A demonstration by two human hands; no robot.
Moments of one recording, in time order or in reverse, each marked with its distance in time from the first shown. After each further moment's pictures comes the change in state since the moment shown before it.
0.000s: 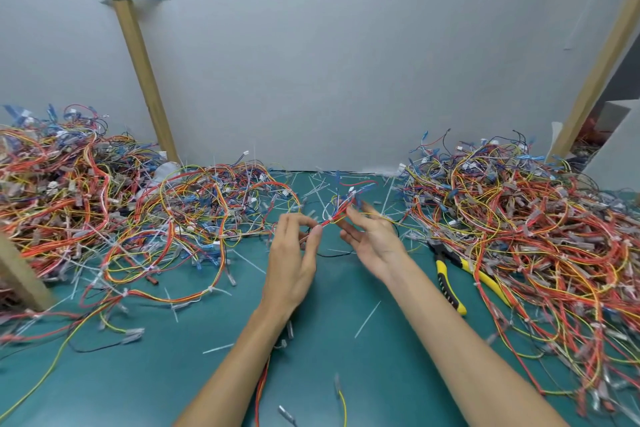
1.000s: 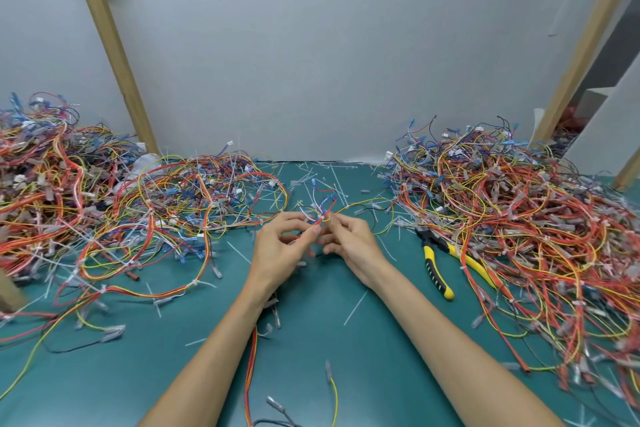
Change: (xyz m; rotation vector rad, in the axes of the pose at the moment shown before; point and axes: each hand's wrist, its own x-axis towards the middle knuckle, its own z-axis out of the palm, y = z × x) left_hand 0.008 -0.010 0.002 -0.290 -0.169 -0.243; right_hand -0.005 0.029 -0.009 -0.466 -0.004 -0.064
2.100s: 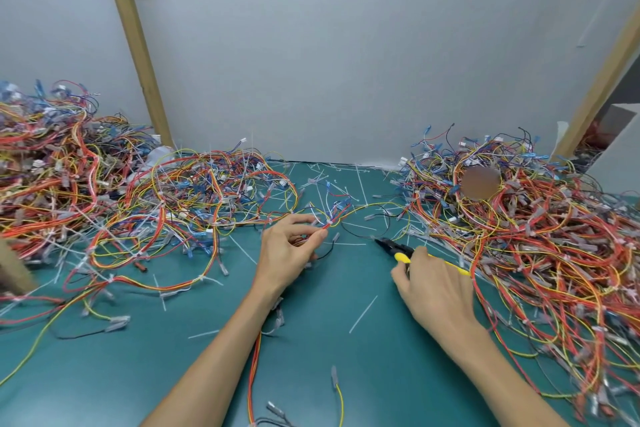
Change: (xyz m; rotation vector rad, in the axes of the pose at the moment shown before) left_hand 0.002 -0.015 0.000 0.072 0.079 -0.036; right_hand -0.070 -0.017 -0.069 -1.764 0.424 -0.140
